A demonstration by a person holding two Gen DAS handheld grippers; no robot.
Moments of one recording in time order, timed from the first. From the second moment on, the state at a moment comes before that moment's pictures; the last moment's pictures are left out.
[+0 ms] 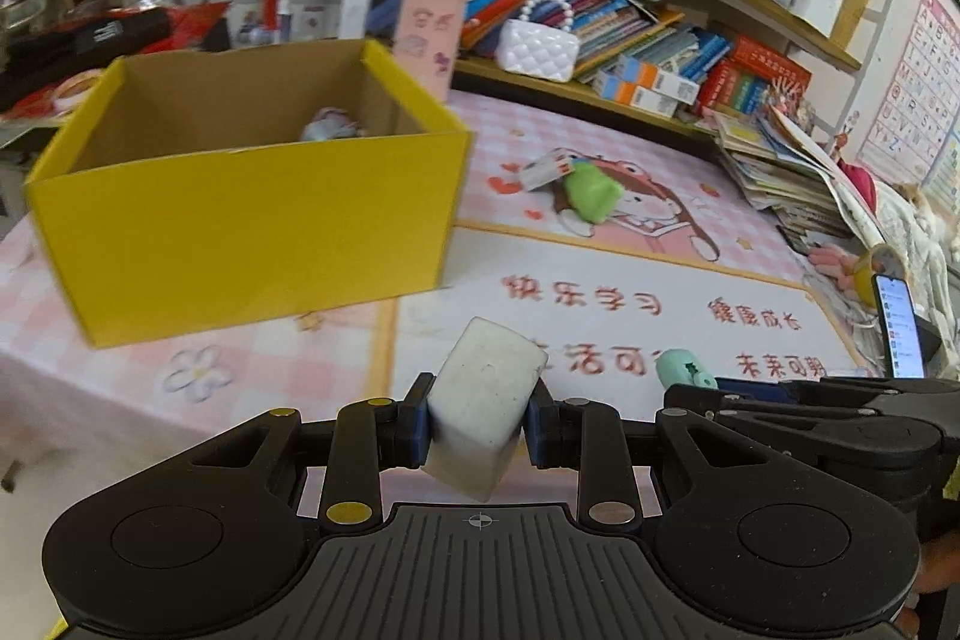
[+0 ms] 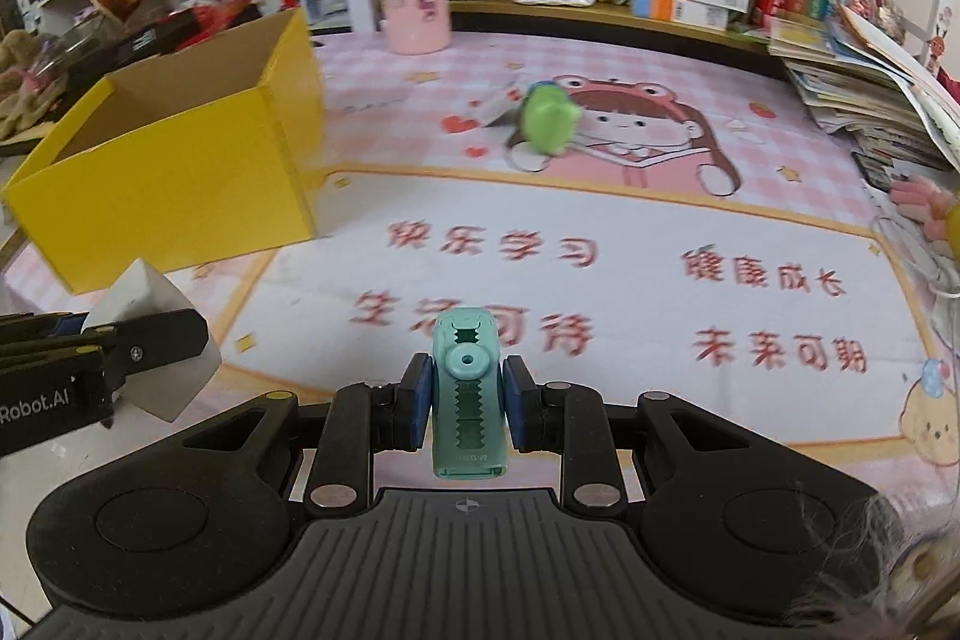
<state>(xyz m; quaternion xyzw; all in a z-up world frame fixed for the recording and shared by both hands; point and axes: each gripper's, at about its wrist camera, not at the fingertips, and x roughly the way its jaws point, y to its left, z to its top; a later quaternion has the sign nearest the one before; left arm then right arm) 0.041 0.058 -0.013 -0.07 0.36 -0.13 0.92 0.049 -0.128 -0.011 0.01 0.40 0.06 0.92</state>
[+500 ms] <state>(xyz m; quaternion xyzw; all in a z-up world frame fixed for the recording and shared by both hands) -0.013 0.132 -0.012 -0.11 0.35 -0.07 0.93 0.010 -0.049 -0.016 -0.01 0.40 0.13 0.91</state>
